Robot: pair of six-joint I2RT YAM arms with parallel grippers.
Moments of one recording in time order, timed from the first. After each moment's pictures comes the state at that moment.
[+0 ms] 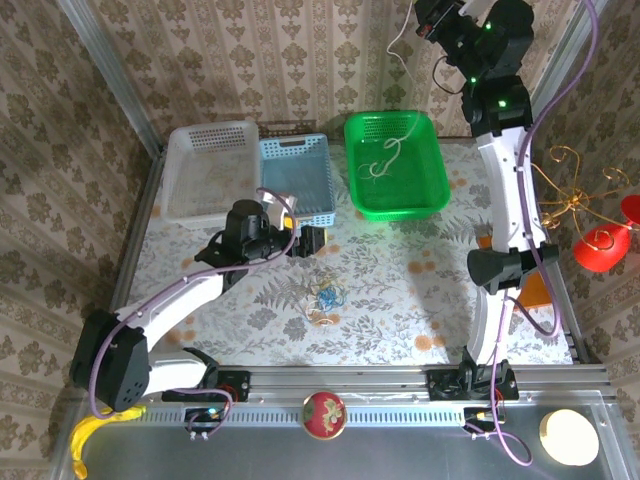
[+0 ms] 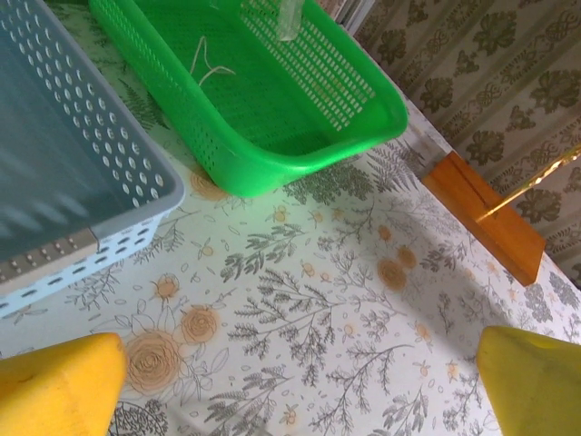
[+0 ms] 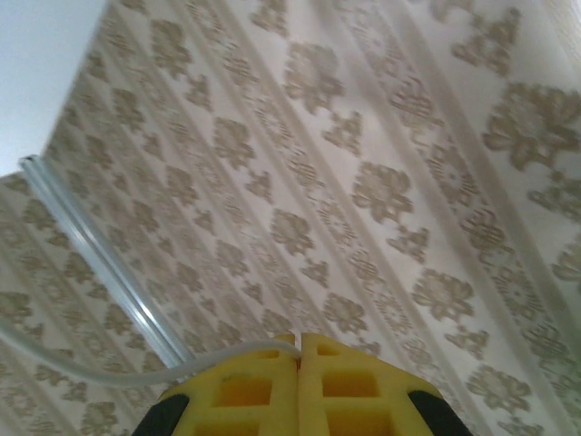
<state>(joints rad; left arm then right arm) -0.57 1.25 0.77 0.06 0.40 -0.35 0.14 2.03 2.66 -0.35 -0.26 0.63</state>
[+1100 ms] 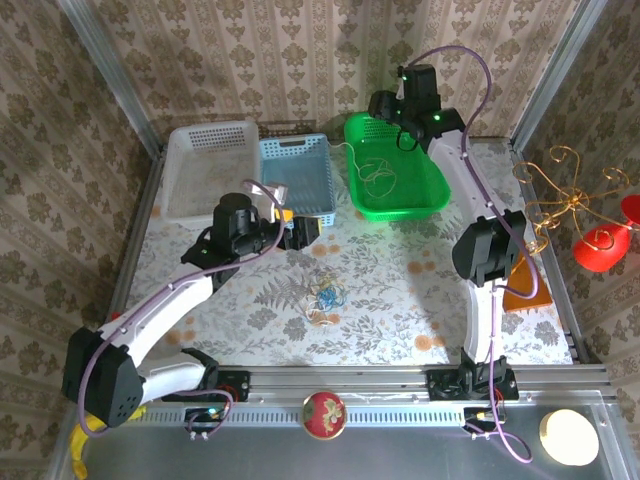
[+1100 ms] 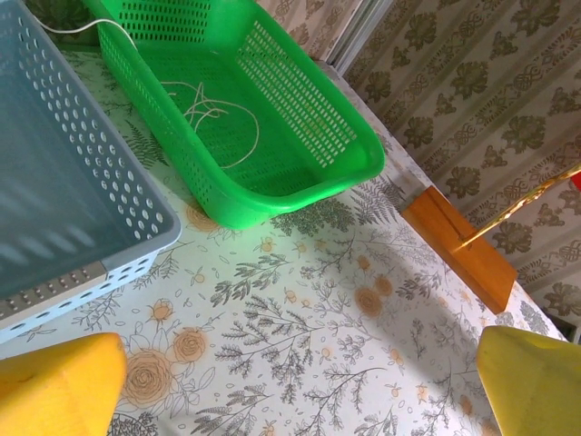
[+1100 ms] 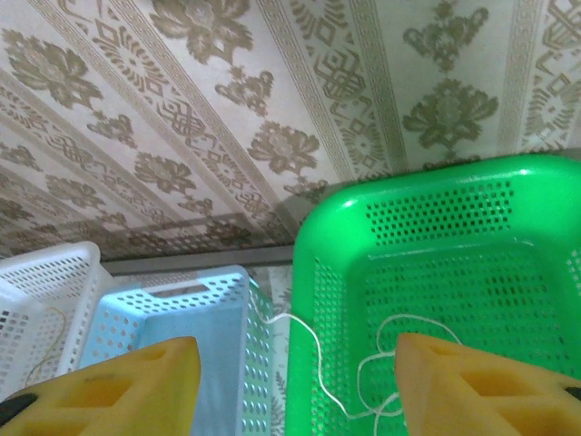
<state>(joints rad) -0.56 1.15 0.82 -0.03 0.39 -0.39 0.23 2.12 2.25 -0.62 -0.01 0.40</state>
